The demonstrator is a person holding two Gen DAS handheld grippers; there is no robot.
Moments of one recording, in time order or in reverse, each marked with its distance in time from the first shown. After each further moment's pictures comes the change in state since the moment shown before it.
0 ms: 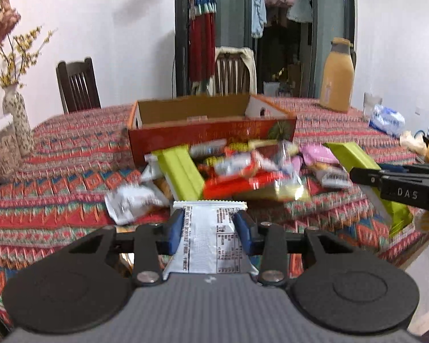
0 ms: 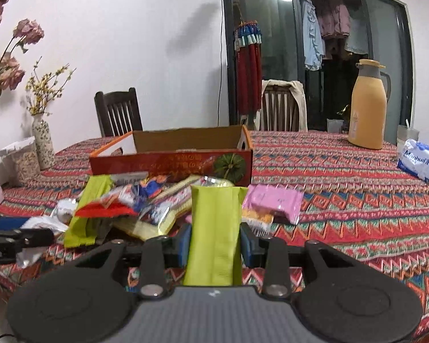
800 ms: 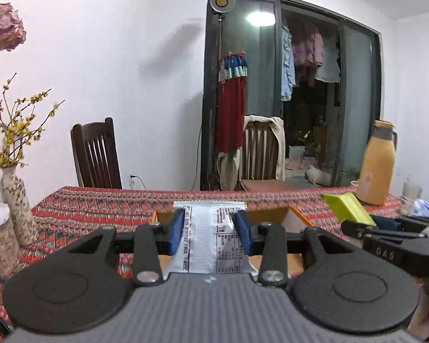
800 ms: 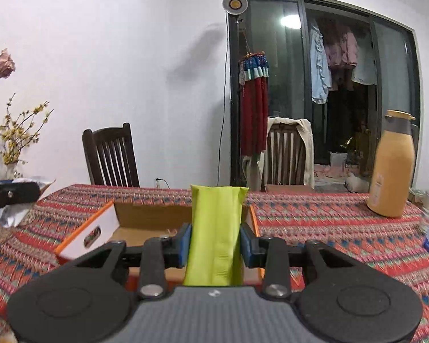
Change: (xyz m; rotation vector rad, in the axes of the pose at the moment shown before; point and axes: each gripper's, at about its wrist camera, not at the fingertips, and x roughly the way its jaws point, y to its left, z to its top) left arm 0.078 0.026 0.166 -0.079 -0.238 0.095; right arm 0.133 0.005 0.151 -0.031 -0.107 0.005
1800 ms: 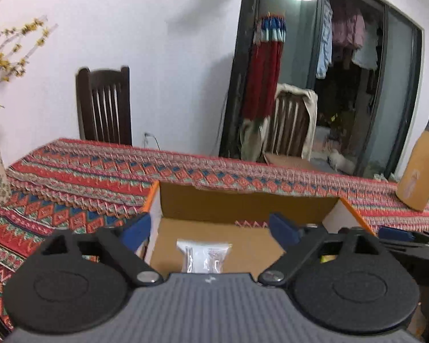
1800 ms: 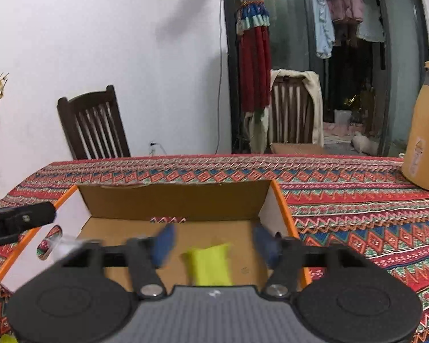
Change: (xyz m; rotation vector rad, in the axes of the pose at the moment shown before) left arm 0.139 0.031 -0.029 -0.126 0.138 0.076; right arm 0.142 0.002 -0.010 0.057 0.167 -0.020
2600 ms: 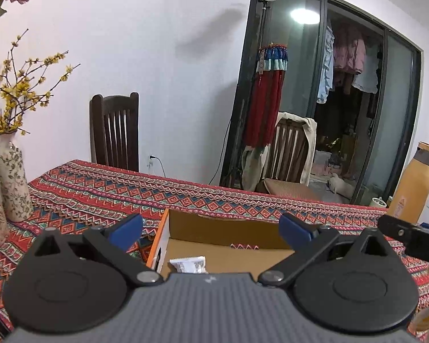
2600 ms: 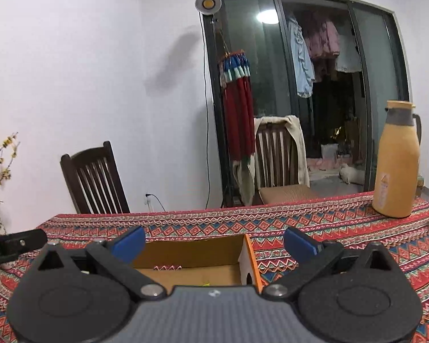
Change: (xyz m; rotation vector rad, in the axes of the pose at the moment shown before) left arm -0.072 -0.004 0.023 -0.029 -0.081 0.011; right arm -0.107 -0.022 0.021 0.053 -0.196 -0.004
